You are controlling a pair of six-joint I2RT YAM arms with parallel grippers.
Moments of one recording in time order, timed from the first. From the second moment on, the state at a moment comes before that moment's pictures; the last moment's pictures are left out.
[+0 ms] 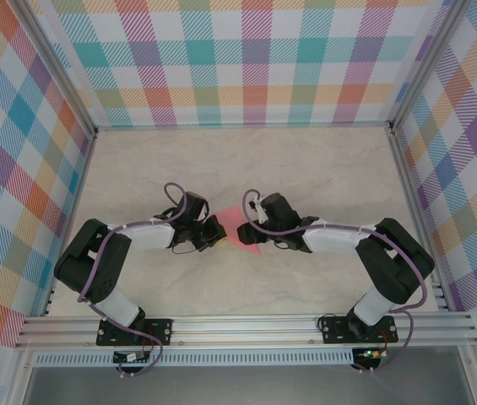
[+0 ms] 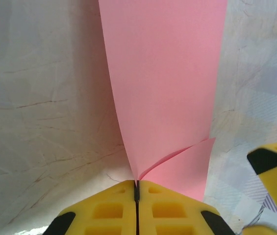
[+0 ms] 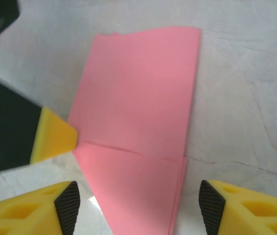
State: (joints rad) left arm -0.52 1.61 0.72 -0.07 0.40 -1.02; right arm 0.78 1.60 0.76 0.05 -0.15 0.35
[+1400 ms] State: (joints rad) left arm -0.51 1.52 0.83 -0.27 0.33 -1.02; right arm 0.93 1.76 0.67 0.46 0.06 -0.06
